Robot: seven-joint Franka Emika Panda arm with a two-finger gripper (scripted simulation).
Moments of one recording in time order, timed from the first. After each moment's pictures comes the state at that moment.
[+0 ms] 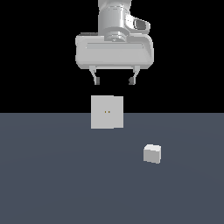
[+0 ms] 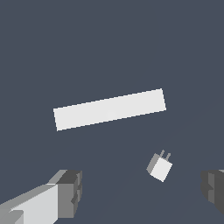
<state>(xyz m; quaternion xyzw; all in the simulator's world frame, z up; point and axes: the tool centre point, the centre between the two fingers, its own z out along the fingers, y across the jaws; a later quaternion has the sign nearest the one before) 0.003 -0.007 0.182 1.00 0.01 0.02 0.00</state>
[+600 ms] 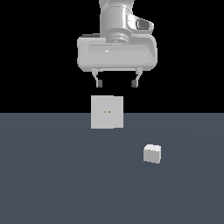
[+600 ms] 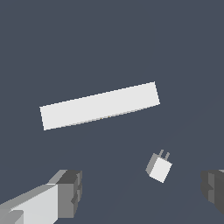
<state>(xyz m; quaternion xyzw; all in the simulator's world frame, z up) -0.002 -0.013 0.175 1.00 -0.01 0.03 0.00</state>
